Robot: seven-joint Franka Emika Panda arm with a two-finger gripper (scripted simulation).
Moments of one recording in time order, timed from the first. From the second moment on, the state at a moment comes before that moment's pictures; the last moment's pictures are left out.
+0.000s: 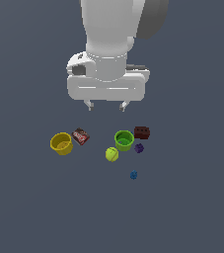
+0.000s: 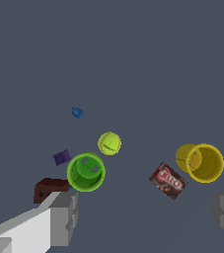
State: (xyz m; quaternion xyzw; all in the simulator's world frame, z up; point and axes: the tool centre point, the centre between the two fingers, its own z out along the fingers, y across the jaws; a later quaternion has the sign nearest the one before) arm 0.012 -0.014 0.334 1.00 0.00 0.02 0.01
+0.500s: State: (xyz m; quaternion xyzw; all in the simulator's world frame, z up) arm 0.017 -0.001 0.349 1.00 0.00 0.04 0.00
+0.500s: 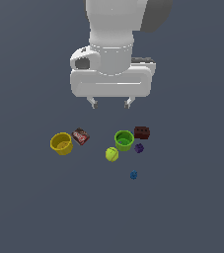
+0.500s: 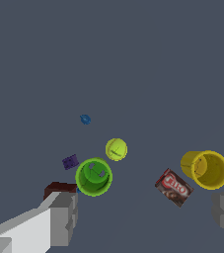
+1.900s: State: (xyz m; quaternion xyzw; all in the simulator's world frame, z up) arm 0.034 0.002 0.168 0.99 -0.10 0.01 0.00
